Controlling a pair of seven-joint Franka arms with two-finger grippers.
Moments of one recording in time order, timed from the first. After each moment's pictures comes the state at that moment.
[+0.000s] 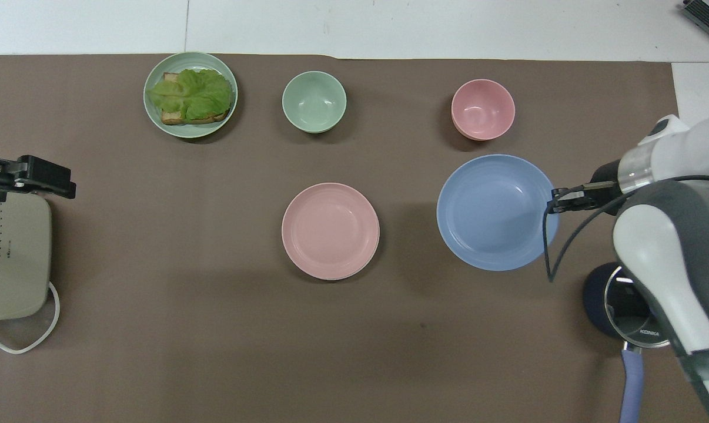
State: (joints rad) left arm -0.11 0.03 0.06 -1.54 -0.03 1.53 -0.03; right arm 0.10 0.05 -0.01 -1.88 0.19 1.91 0.01
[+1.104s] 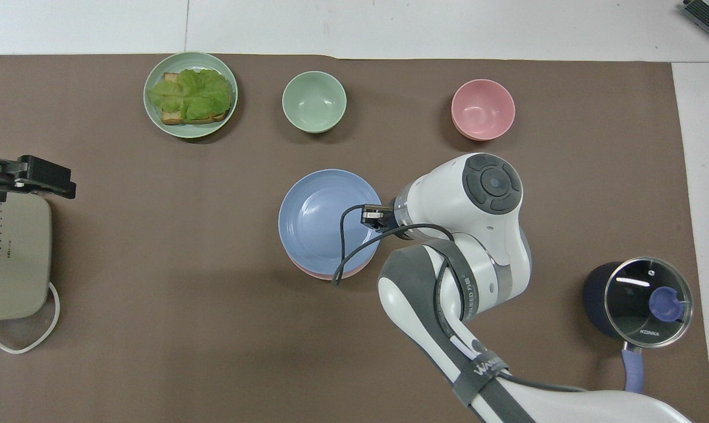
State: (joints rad) left arm -0.11 0.03 0.06 -1.54 -0.03 1.53 -0.03; right arm 0.48 0.25 0.00 -1.89 0.29 2.22 0.44
